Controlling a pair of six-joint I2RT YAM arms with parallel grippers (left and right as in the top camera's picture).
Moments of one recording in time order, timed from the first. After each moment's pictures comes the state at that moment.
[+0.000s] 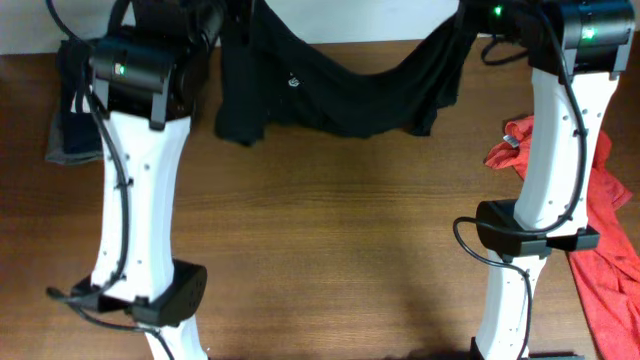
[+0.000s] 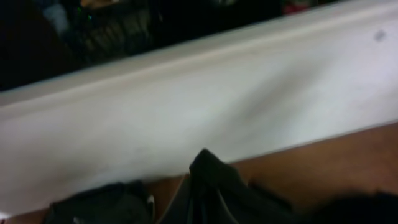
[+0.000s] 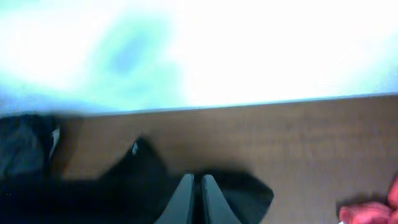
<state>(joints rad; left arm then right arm) -0.28 2.02 2.68 -1.00 -0.18 0.11 0.05 2.28 3.12 -1.44 -0.10 0.18</state>
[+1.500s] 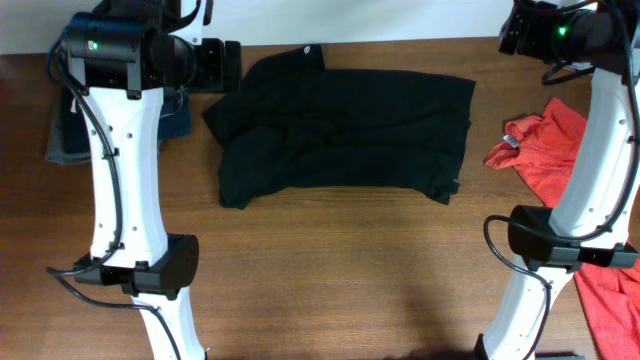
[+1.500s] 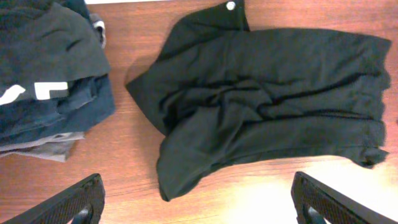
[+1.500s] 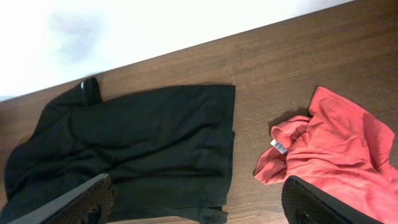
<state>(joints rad) -0.15 2.13 2.82 -1.69 0.07 -0.09 -0.12 2.19 3.02 -1.69 -0.09 0.17</state>
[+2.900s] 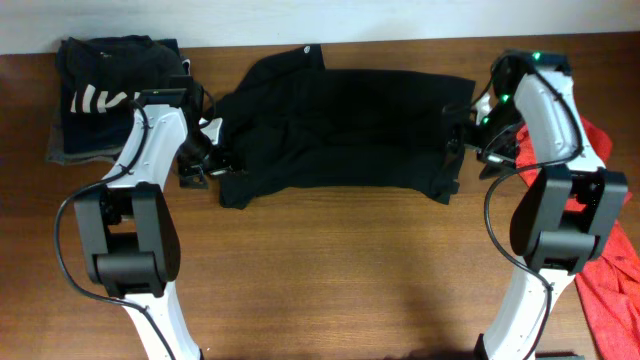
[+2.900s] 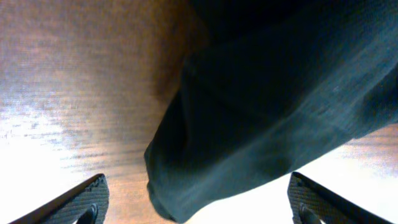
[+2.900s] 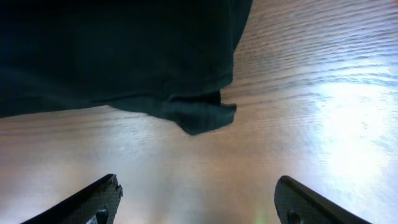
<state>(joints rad) -0.02 2.13 1.69 -1.17 0.23 -0.10 -0.13 2.18 1.88 -1.48 -0.22 0.15</state>
